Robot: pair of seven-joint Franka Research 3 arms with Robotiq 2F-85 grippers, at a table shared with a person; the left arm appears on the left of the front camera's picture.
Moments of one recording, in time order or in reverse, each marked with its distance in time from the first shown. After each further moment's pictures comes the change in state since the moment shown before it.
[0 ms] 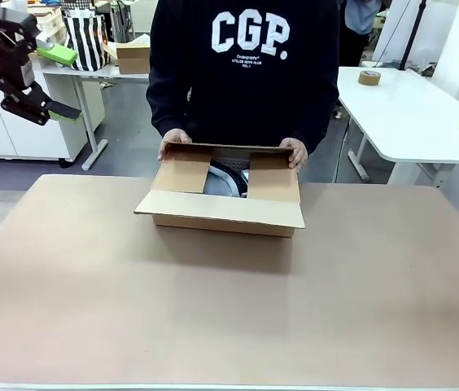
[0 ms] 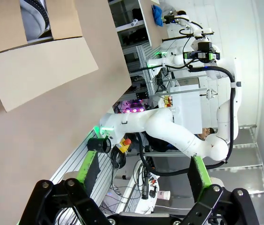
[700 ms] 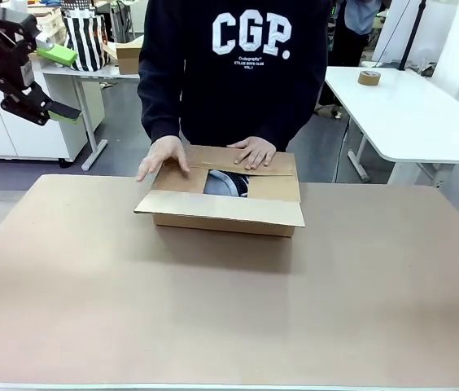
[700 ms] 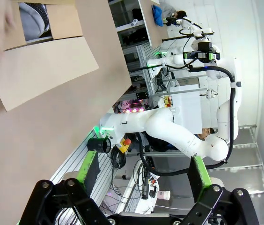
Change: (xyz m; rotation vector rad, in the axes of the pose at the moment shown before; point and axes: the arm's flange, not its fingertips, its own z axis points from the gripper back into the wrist) left arm 0.000 0.000 0.000 0.000 0.000 0.000; right arm 0.000 0.000 0.000 0.000 0.000 0.000
